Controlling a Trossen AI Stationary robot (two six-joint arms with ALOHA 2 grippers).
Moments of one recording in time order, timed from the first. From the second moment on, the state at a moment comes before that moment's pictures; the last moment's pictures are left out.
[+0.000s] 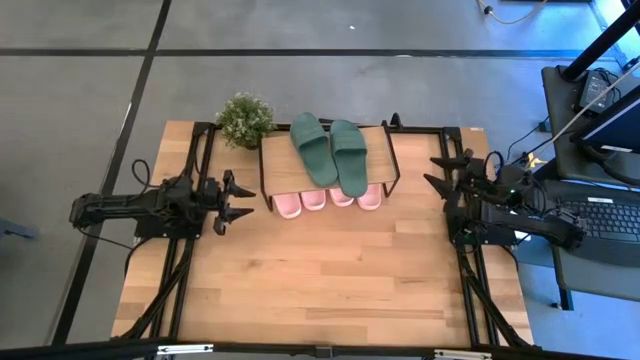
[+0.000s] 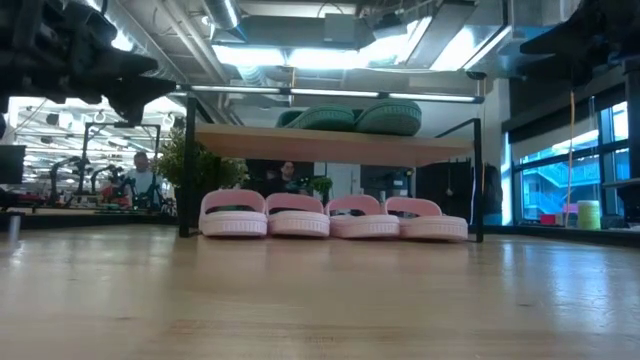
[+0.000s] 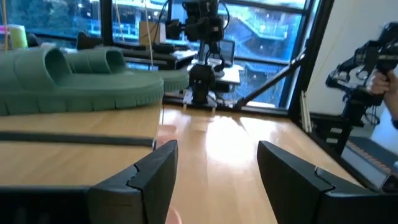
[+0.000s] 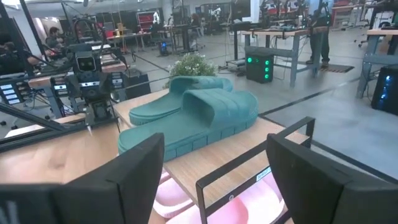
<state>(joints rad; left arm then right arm) 0.11 0.08 0.01 0.10 0.09 -0.13 -0.22 0.01 0.40 -0.43 0.23 0.12</state>
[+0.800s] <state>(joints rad) 0.11 0.08 0.01 0.03 -0.05 -0.10 -0.22 0.01 0.12 -0.04 0.23 0.13</state>
